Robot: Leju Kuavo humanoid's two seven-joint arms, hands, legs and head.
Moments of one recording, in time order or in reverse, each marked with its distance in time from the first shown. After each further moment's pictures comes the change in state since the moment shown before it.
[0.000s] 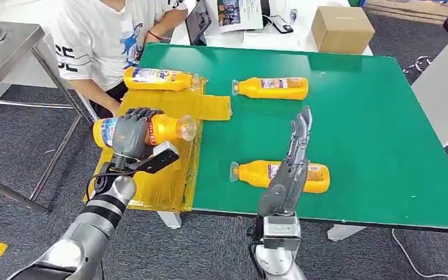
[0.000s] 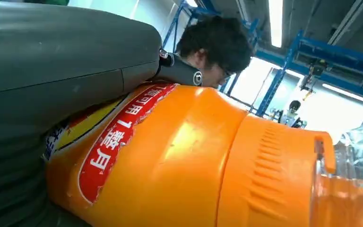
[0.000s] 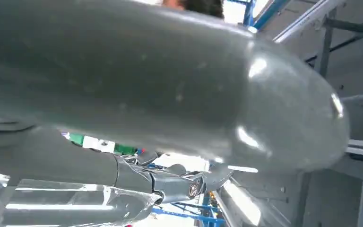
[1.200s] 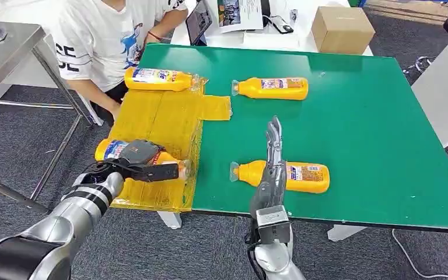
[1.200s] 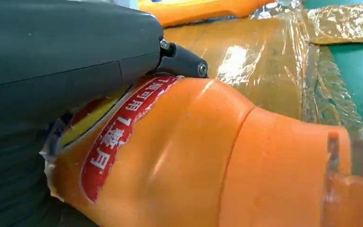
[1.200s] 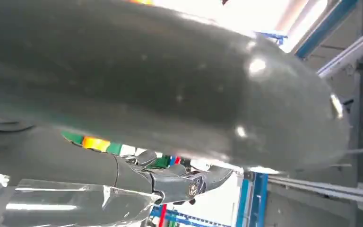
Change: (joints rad) left arm -0.167 0.111 -0.109 0.342 -0.285 -0.567 0.162; right arm -0.014 -0.042 0.023 0.141 -0.111 0.147 0.000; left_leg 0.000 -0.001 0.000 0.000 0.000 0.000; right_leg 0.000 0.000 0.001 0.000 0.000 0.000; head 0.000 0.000
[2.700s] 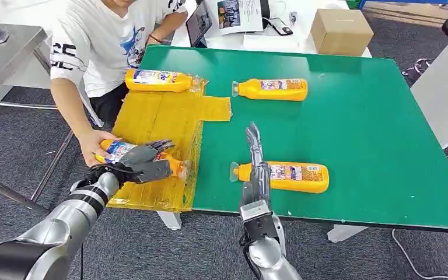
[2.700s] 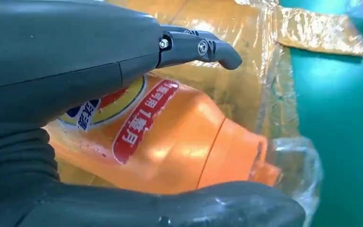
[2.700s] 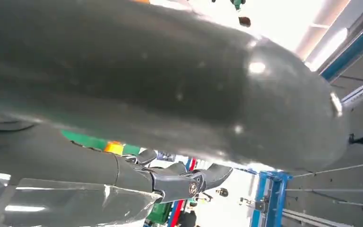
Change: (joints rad) left arm 0.017 0.000 0.101 0.011 0.182 -0.182 -0.162; right arm -0.027 0.010 -0.002 0.119 0.016 0.059 0.000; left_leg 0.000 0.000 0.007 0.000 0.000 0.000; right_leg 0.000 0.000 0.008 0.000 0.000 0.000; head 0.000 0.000
